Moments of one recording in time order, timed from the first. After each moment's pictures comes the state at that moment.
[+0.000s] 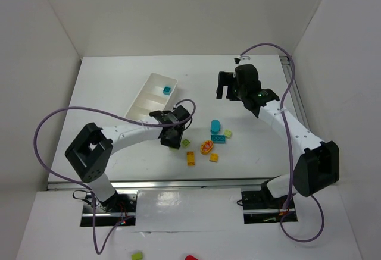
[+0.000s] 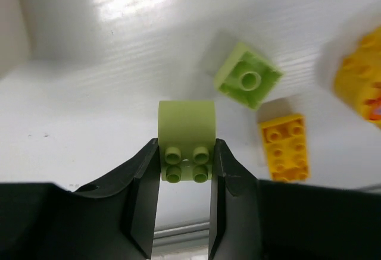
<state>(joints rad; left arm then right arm) -0.80 1.67 1.10 -0.69 -0.16 -0.56 0.38 1.40 1.18 -0.37 0.14 0.31</state>
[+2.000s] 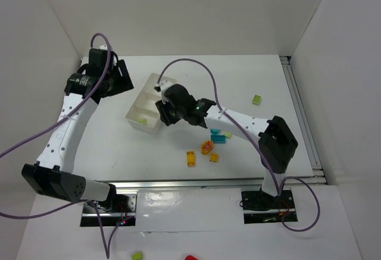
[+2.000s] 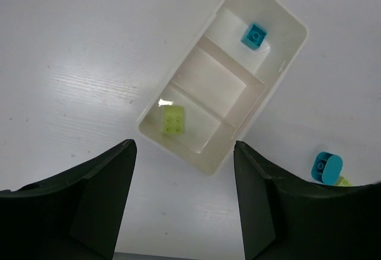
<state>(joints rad) -0.19 1.39 1.59 -0.96 -0.19 -0.46 0.92 1.79 1.42 -0.31 0.04 0.19</state>
